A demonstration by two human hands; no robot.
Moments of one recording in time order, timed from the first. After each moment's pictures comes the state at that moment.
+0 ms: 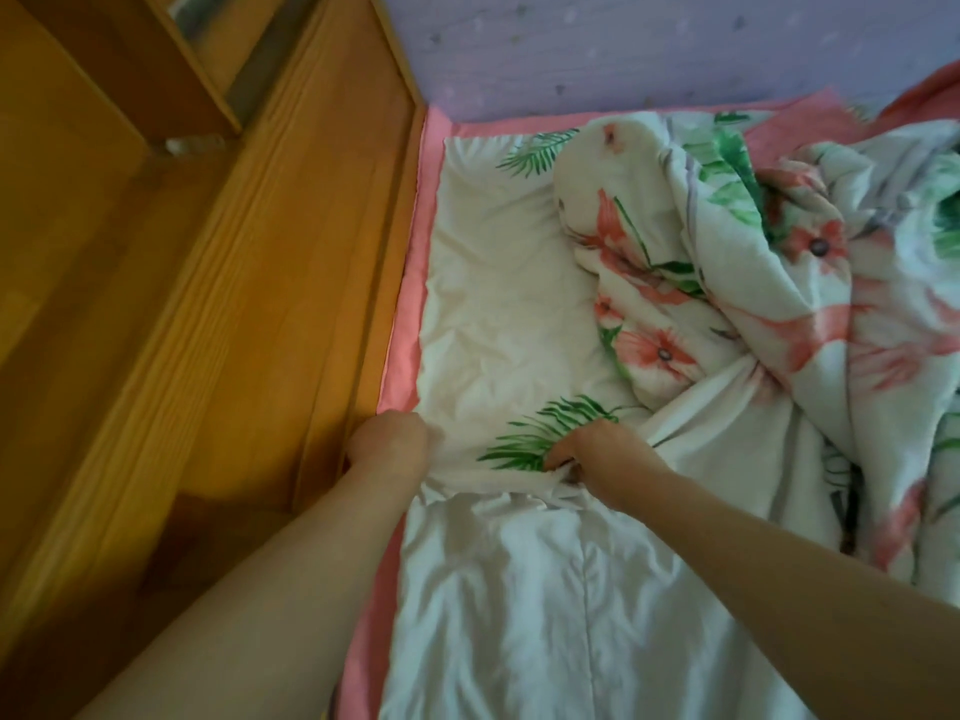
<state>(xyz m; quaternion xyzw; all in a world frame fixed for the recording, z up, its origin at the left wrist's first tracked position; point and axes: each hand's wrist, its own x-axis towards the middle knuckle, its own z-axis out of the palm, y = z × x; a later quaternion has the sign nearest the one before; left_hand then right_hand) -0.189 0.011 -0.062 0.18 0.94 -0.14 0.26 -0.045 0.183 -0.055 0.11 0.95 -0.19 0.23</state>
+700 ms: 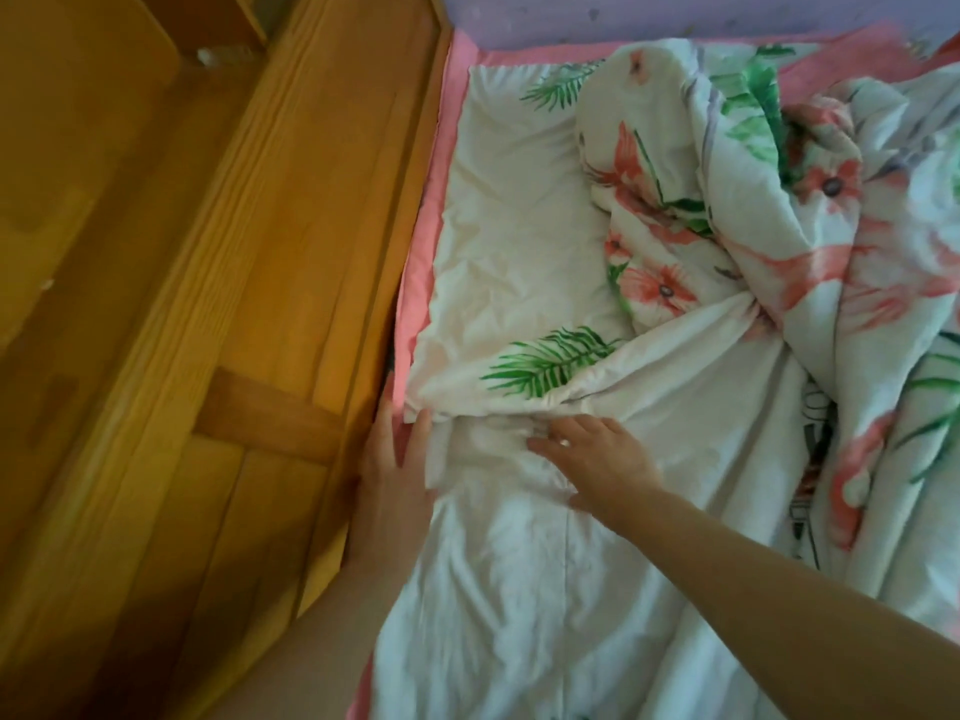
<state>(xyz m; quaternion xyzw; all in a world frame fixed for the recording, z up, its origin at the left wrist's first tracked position) -0.054 -0.082 -0.084 0.26 0.96 0.08 0.08 0.028 0.143 -0.073 0.00 0.98 -0.07 0.21</state>
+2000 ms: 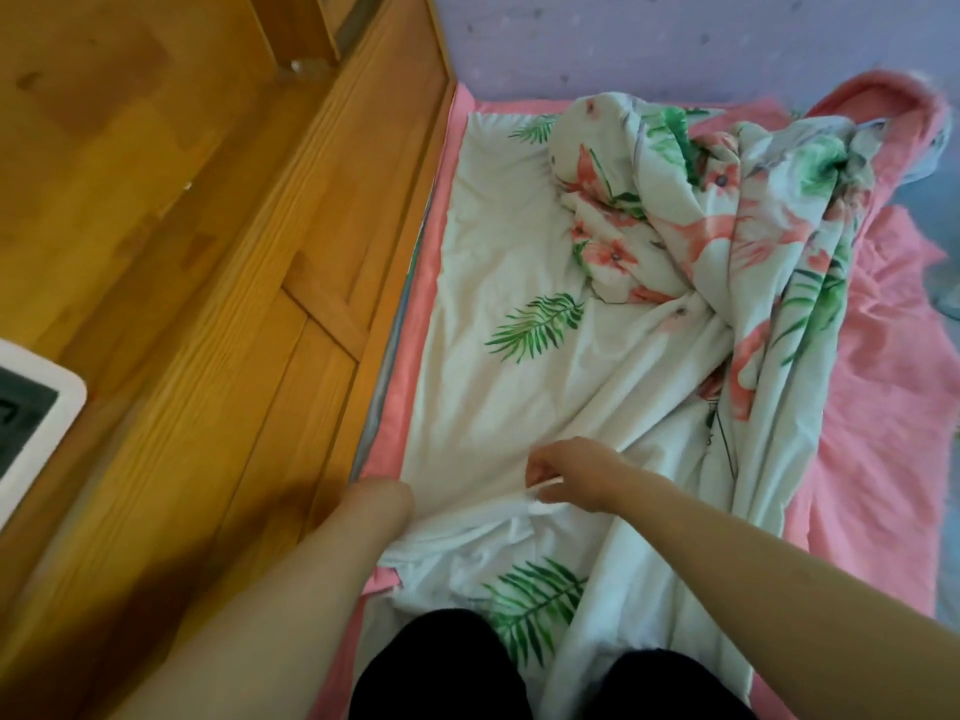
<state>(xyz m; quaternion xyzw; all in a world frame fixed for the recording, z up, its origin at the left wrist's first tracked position) 0.037 -0.134 -0.037 0.27 0.79 -0.33 0.43 0.142 0.070 -0.034 0.08 0.92 -0.24 0.29</state>
